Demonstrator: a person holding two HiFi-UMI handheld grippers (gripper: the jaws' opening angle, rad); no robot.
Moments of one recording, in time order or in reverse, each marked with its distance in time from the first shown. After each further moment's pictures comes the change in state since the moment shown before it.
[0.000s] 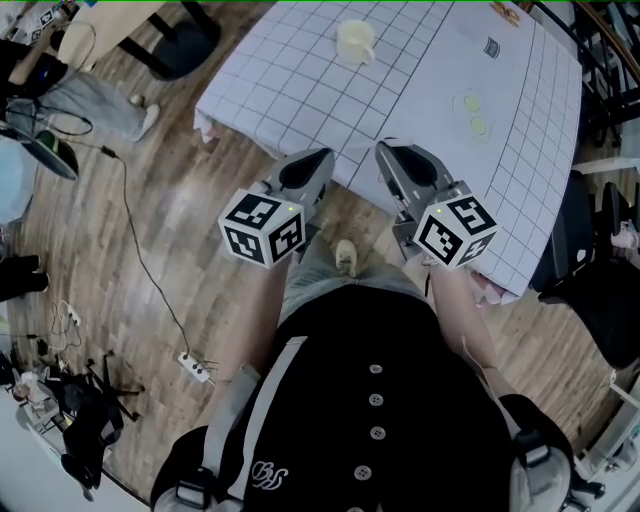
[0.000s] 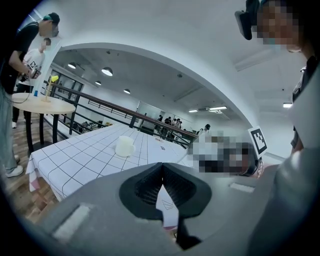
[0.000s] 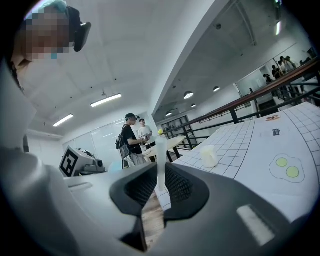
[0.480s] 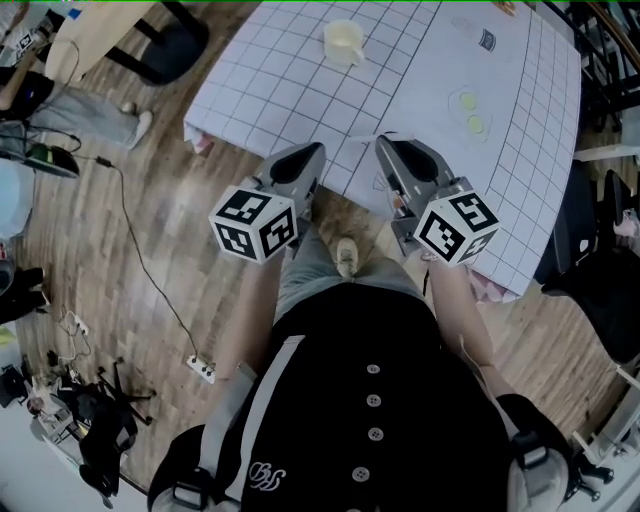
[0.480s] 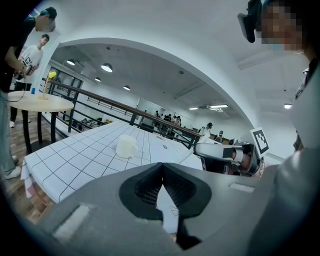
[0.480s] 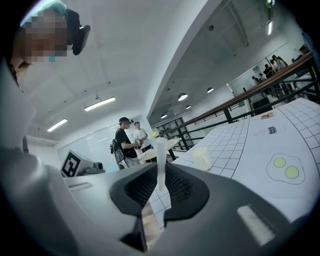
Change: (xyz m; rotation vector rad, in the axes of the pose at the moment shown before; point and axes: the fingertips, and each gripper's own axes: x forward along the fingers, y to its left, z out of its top) left arm 0.025 0.027 0.010 -0.009 0.036 -0.007; right arm 0.015 -0.030 0.010 0.050 -0.028 -0.046
